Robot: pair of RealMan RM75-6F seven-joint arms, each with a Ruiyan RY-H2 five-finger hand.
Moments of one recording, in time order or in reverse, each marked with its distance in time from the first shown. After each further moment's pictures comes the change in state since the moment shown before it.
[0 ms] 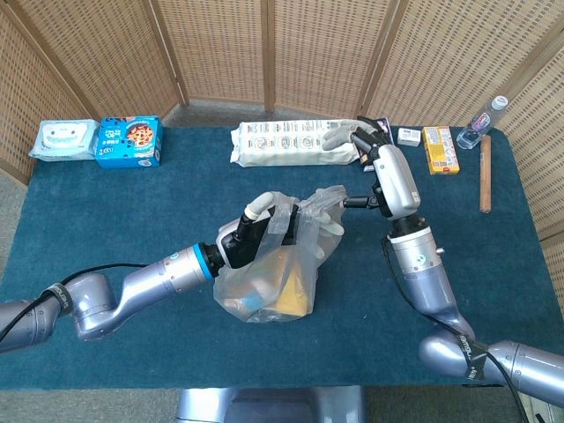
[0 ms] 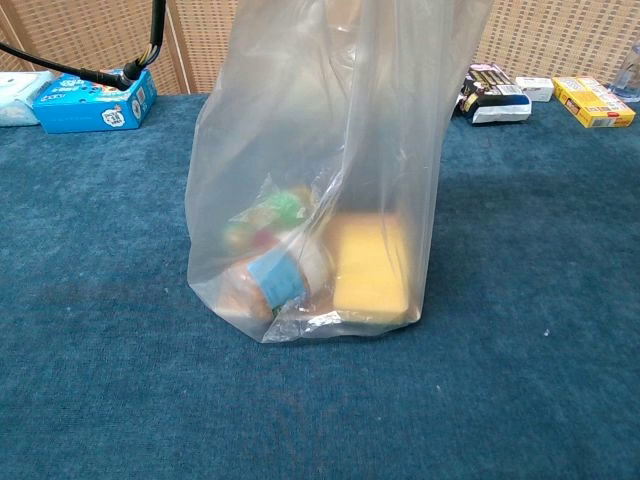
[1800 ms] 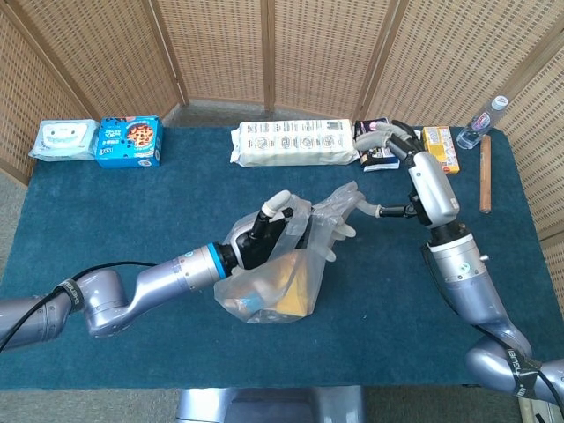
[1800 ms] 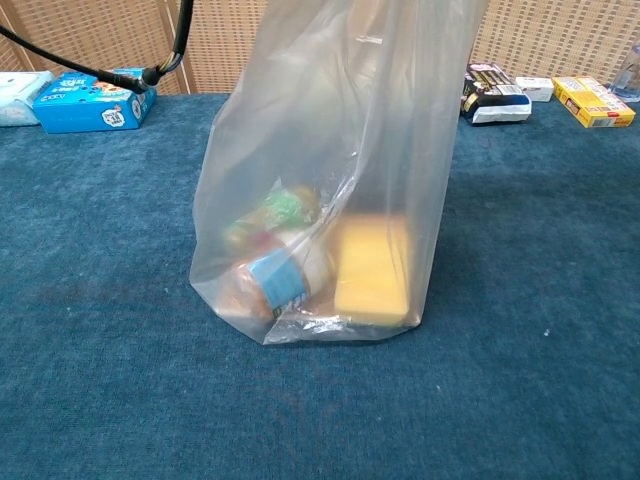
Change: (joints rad) left arm -0.048 -0.018 -0.034 0.004 -0.058 -0.109 -0.048; right arm -0.103 0.206 -0.056 -0.042 -0.097 -0.048 0.176
